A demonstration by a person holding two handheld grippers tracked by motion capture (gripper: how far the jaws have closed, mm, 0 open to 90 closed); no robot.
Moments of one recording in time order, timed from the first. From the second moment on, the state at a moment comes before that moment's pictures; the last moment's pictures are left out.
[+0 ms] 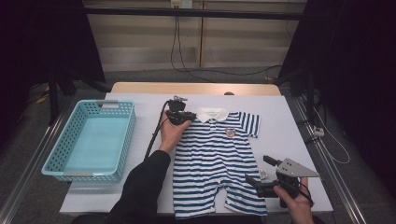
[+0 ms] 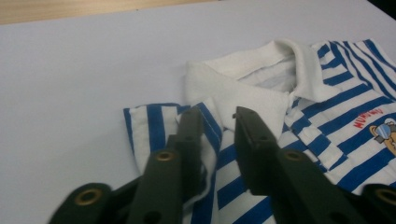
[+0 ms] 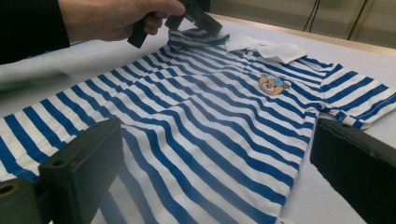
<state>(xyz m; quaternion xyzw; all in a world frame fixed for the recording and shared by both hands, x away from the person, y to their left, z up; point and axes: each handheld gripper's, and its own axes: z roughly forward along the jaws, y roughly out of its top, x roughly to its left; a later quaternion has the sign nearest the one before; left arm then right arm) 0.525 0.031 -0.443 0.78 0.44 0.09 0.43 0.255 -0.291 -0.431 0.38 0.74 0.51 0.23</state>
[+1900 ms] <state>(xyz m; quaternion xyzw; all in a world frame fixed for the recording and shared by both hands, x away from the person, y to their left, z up) 0.468 0.071 -0.442 0.79 0.41 0.15 0.43 0.259 -0.285 -0.433 0.37 0.75 0.50 0.22</state>
